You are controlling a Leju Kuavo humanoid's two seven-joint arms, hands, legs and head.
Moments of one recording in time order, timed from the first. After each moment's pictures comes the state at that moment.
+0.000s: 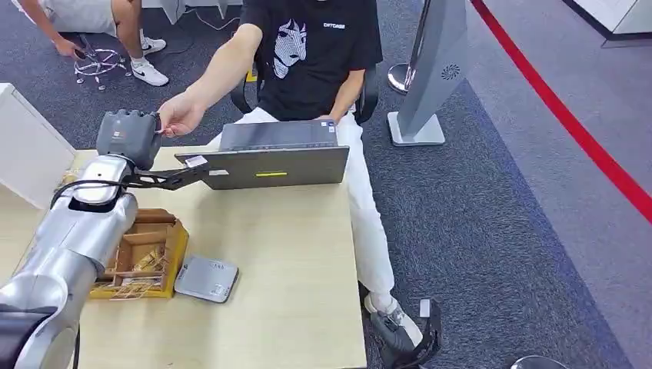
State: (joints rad) left arm -1.00 0.06 -0.43 -0.43 -1.53 0.28 0.00; right arm -0.27 0.17 -0.65 -0.24 0.06 0.39 -0.39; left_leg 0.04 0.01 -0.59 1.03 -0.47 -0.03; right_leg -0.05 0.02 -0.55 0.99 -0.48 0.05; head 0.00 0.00
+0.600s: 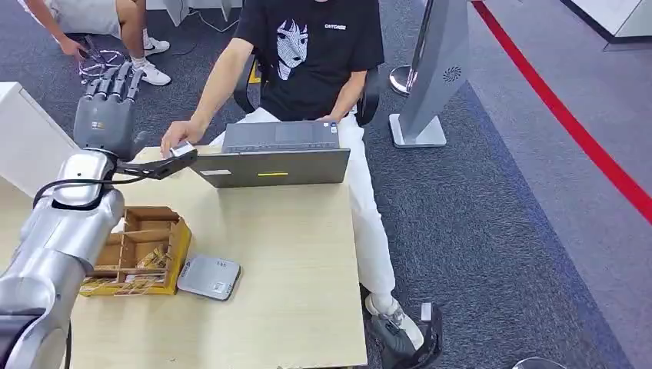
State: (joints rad) left arm -0.99 0.09 -0.40 -0.51 -1.51 0.46 -0.04; right arm -0.26 0.17 -0.65 -0.24 0.05 0.40 -0.40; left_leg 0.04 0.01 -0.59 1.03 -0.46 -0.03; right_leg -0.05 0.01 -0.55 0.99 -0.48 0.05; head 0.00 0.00
